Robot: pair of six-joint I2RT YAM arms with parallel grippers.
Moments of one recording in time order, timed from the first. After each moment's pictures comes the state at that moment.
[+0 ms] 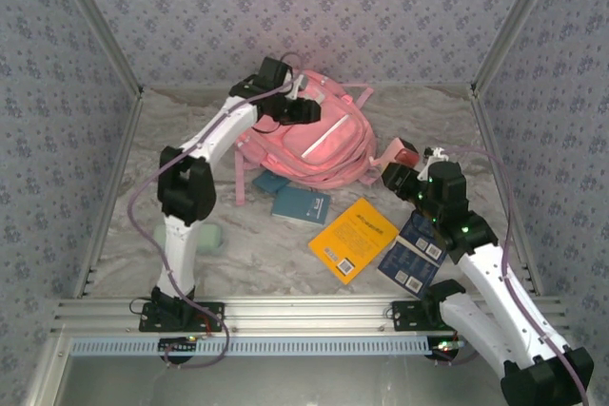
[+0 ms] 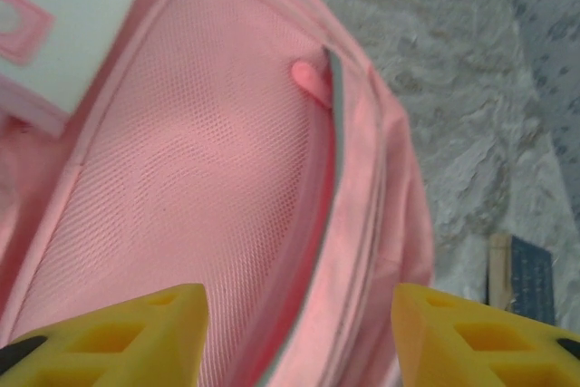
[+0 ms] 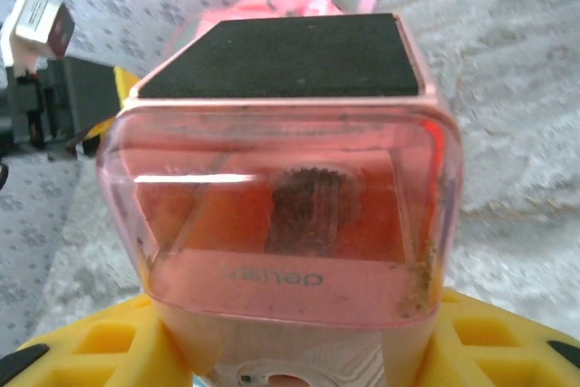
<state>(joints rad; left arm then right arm) -0.48 2.23 2.11 -0.75 0.45 -0.36 0.30 0.76 0.67 -0.39 -0.07 0.66</state>
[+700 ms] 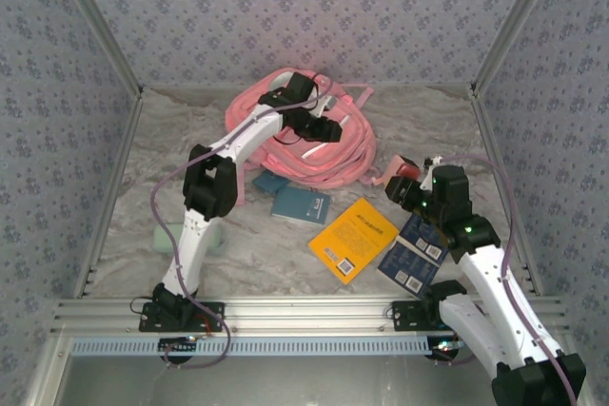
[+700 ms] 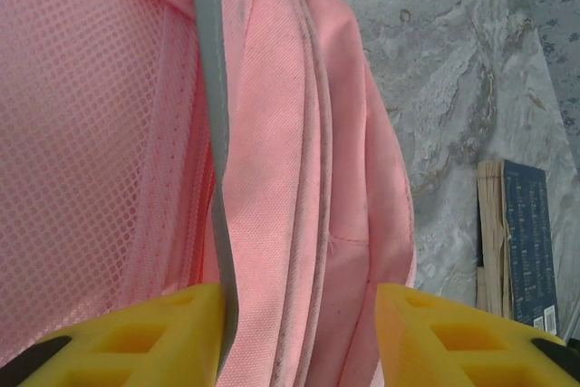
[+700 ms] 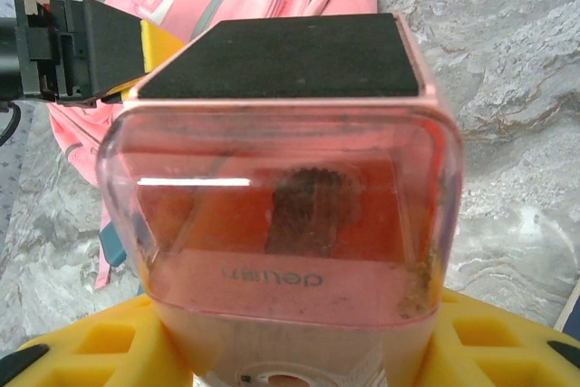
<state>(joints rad) -0.57 2.38 2.20 -0.79 0.56 -0.29 0.22 0.75 0.65 -0.52 -0.18 0.61</state>
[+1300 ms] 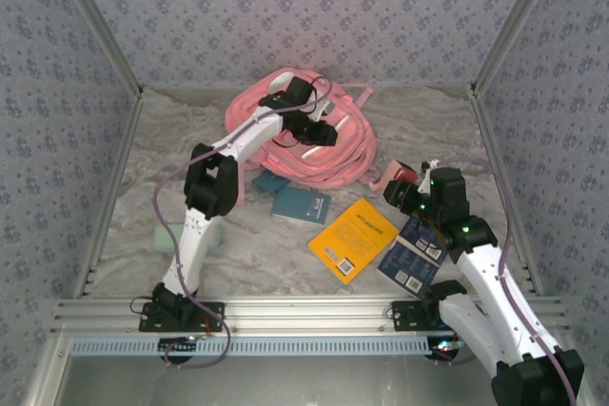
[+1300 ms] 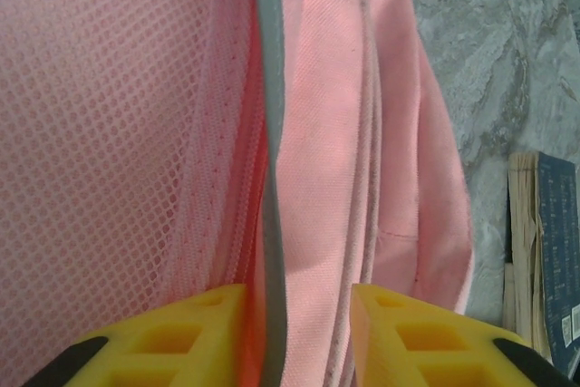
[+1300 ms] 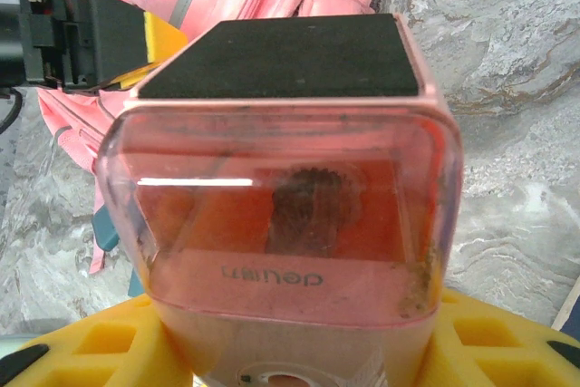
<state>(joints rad) -0.56 2.41 2.18 -0.79 0.55 -0.27 0.21 0.76 0.62 -0.51 -0.21 0.61</state>
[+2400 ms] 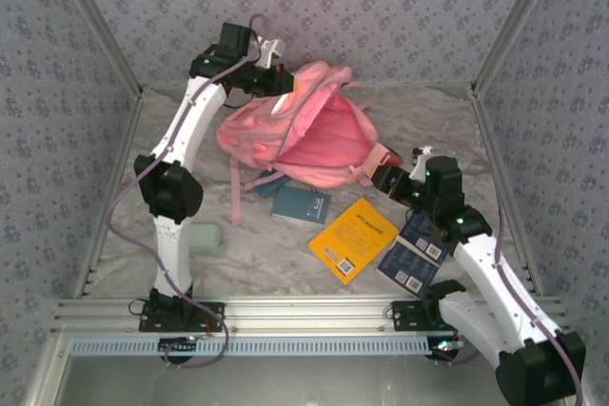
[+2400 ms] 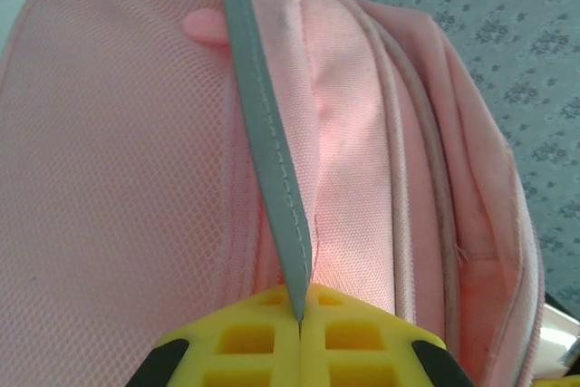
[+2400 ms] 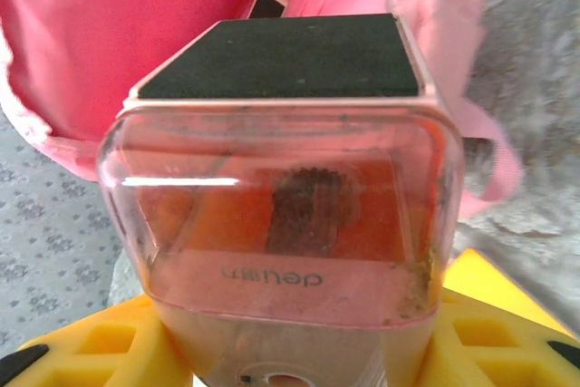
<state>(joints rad) -0.35 2.15 2.33 -0.95 0.69 -0.27 0.29 0.86 0.66 -0.29 -0.33 0.74</state>
